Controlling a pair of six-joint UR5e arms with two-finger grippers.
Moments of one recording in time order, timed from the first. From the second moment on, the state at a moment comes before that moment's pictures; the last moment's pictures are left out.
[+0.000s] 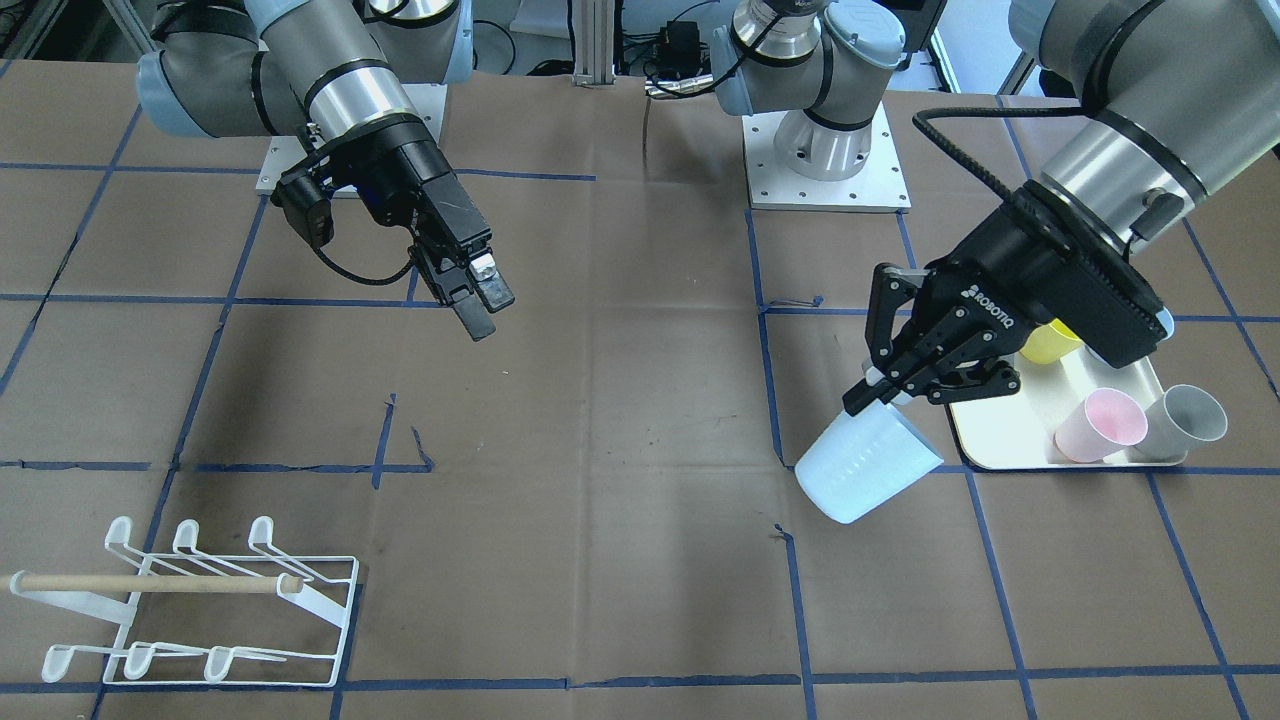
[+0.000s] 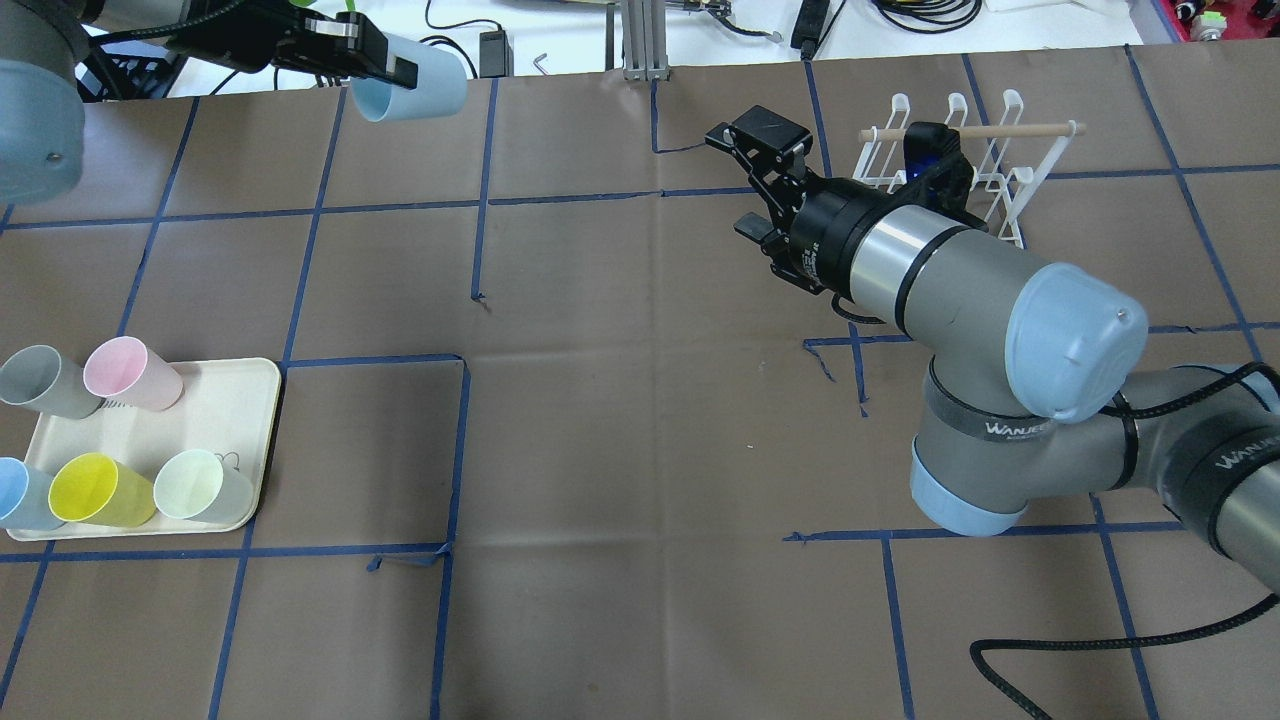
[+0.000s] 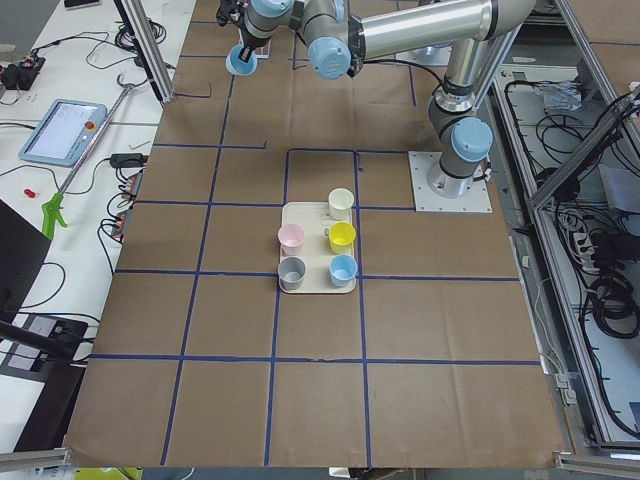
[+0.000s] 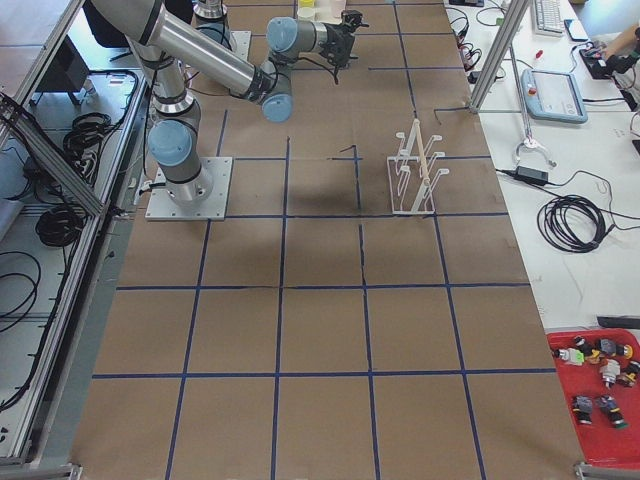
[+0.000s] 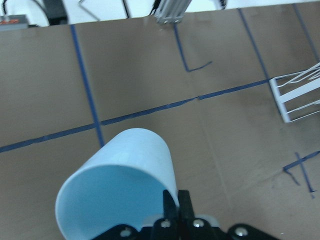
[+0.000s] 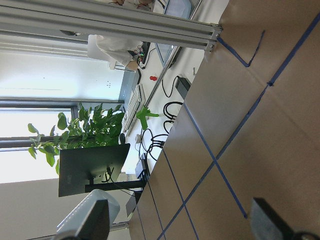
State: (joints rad) left arm -1.38 -1.70 -1.60 -1.11 0.82 0.44; right arm 1.64 -1.52 2.23 -3.37 -1.06 1.26
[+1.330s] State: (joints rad) left arm -1.62 -1.74 -2.13 0.08 0.70 0.01; right arm 1.65 -1.52 2.24 -3.35 -1.07 1.54
